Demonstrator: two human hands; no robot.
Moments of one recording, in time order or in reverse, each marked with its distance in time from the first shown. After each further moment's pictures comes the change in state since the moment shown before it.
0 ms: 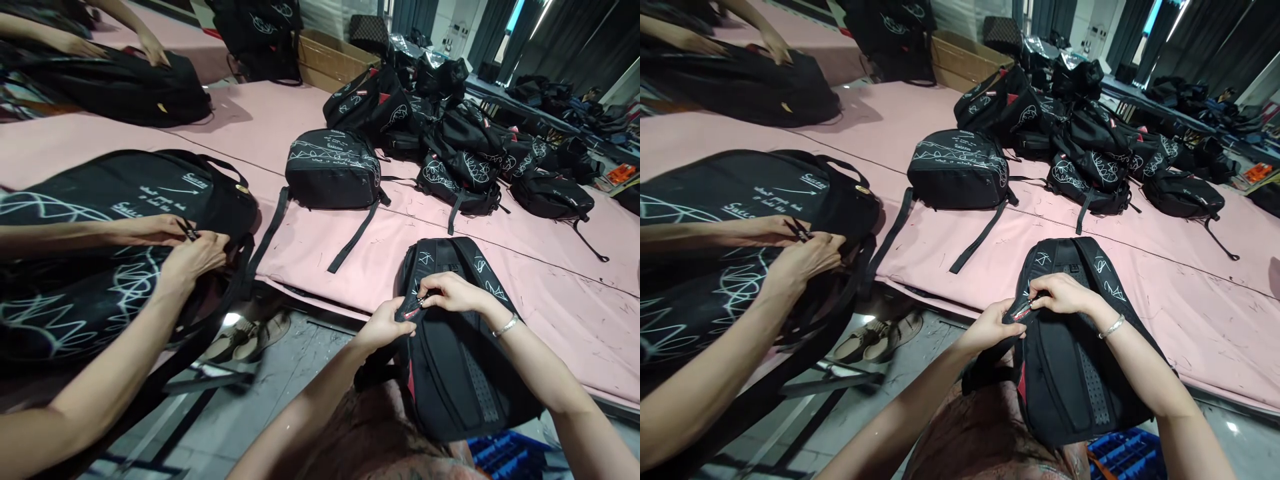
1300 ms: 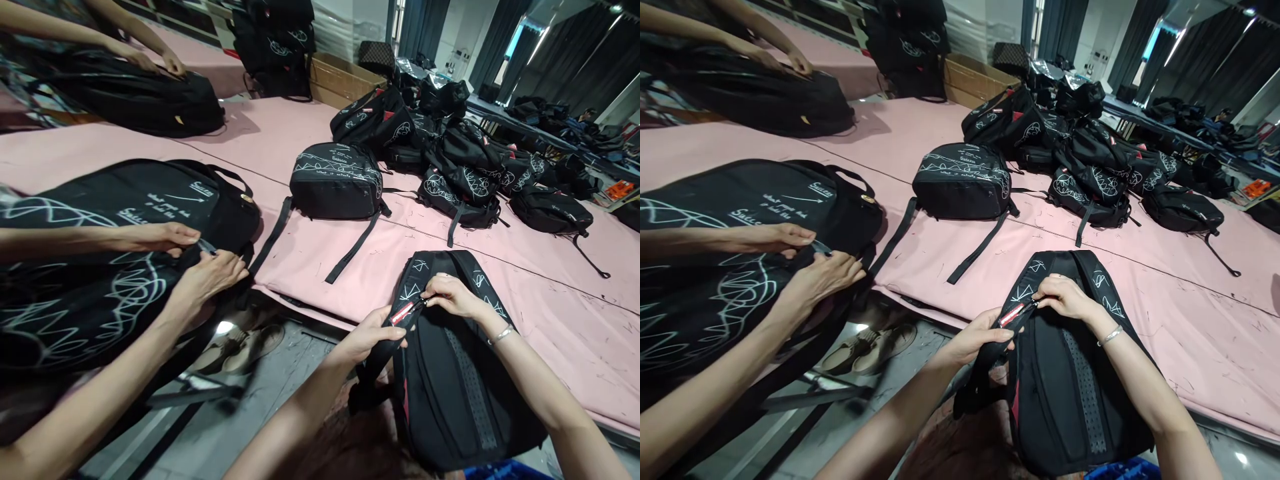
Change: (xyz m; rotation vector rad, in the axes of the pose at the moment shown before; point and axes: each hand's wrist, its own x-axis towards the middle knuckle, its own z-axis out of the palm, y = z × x) left_hand -0.001 0.010 -0.020 -0.333 -0.158 -0.005; right_hand -0.001 0.044 0.001 -0.003 0.238 -0.231
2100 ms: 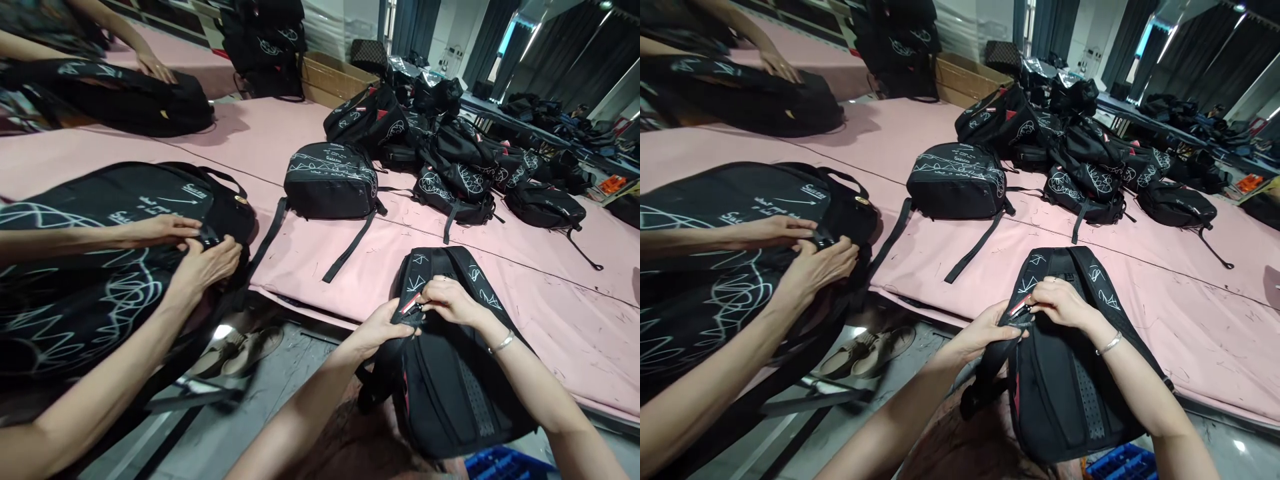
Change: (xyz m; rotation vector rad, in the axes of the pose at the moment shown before) left_hand 0.003 0.006 0.025 -0.010 0.025 0.000; right_hand -0.007 -0.033 0.003 -0.133 0.041 -0.044
